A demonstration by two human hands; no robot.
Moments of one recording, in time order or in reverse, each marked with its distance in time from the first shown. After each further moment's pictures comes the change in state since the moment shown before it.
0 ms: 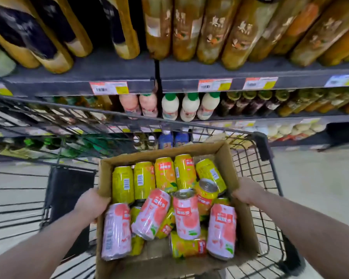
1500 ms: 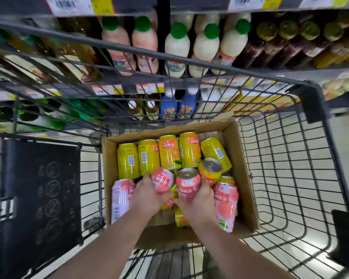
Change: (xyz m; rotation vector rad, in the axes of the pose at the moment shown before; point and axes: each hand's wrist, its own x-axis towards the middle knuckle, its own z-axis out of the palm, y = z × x) left_hand 0.035 -0.001 0.164 0.071 -0.109 0.183; right_hand 0.016 -0.115 0.202 0.737 0.229 0.175
